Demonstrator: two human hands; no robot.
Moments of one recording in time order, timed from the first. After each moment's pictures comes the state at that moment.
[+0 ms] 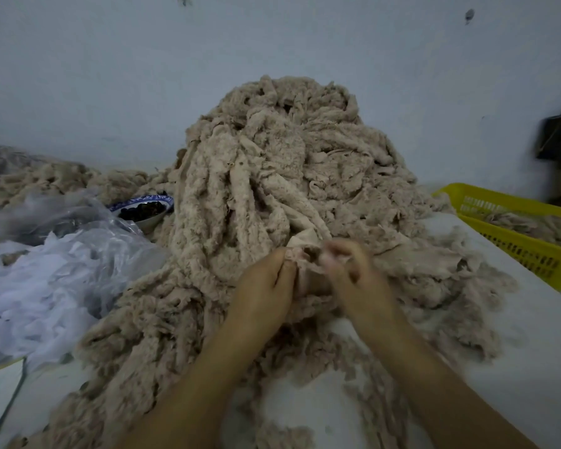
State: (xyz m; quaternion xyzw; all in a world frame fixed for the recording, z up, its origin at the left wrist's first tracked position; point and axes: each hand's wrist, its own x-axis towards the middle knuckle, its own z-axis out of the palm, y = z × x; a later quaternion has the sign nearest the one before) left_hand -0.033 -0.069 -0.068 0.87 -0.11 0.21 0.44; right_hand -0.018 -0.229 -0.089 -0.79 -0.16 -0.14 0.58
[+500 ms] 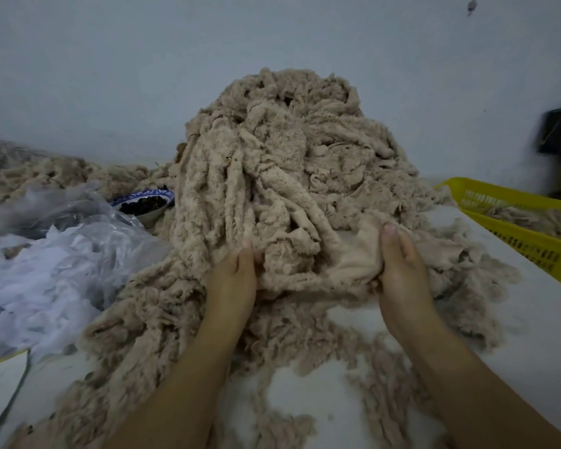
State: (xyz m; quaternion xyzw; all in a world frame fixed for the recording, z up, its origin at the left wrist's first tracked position) left_hand -0.006 -0.036 -0.102 0.79 0.11 0.23 0.55; right_hand -0.005 -0.247 -0.083 -0.58 -0.01 -0.16 0.80
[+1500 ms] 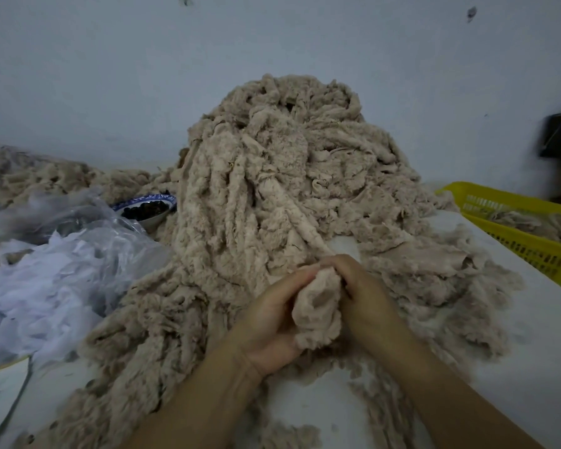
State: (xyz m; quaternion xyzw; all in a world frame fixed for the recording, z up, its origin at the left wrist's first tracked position) left_hand -0.052 -0.084 -0.073 0.37 -0.10 -0.23 0.89; right_hand -0.013 -0.229 -0.100 -0.84 -0.24 -0.19 0.44
